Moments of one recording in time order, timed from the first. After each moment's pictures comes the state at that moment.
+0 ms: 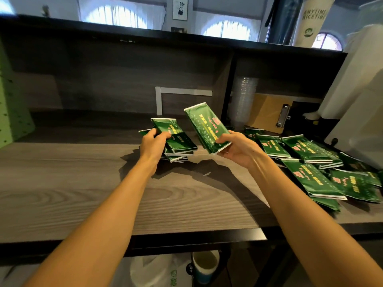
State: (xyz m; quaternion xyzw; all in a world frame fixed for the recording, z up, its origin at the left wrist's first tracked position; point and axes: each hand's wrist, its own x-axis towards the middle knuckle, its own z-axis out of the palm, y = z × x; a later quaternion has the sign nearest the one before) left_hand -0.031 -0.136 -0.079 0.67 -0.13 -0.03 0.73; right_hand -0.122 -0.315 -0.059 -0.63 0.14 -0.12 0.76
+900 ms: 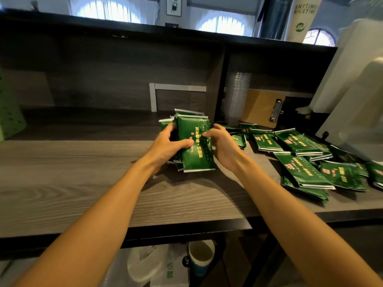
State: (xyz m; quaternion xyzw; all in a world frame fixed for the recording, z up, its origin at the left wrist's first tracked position) left_hand -0.059 -0.141 -0.079 0.67 -0.32 -0.13 0.65; right_hand -0.122 -0.288 -0.075 -0.63 0.13 -0.18 0.74
